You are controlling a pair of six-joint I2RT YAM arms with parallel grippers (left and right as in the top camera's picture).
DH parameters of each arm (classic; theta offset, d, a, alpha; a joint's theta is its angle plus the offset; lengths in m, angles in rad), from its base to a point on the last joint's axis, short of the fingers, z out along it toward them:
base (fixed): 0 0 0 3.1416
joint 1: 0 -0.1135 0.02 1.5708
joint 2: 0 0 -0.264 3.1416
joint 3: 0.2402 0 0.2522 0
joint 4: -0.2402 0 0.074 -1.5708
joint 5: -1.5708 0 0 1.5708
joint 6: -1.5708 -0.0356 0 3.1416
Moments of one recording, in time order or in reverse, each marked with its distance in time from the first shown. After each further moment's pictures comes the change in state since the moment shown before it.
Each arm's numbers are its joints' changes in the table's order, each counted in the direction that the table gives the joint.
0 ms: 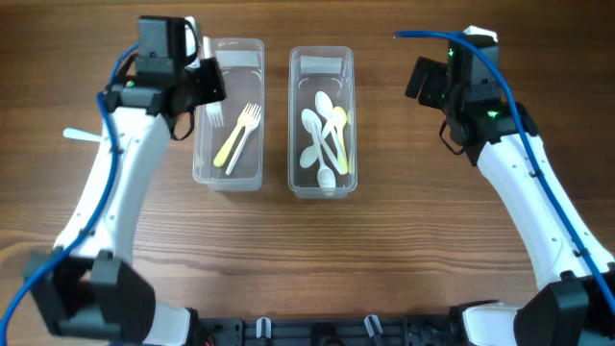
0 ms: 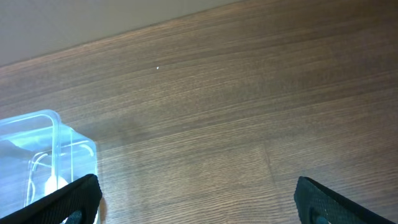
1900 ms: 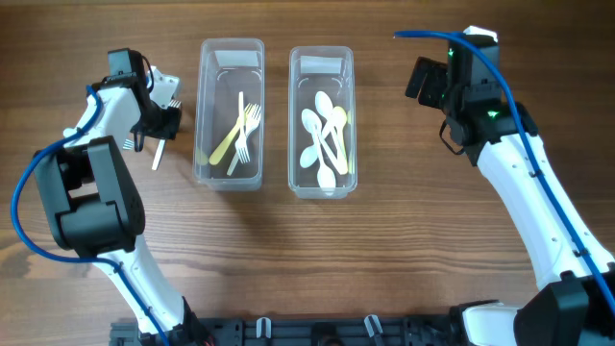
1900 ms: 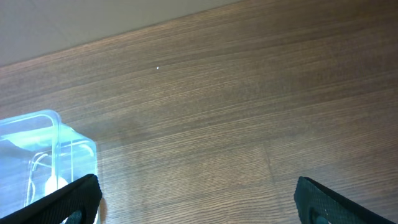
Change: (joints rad) left arm -0.298 0.450 -0.002 0.059 0.043 -0.697; right arm 0.000 0.000 0.000 0.000 0.000 0.000
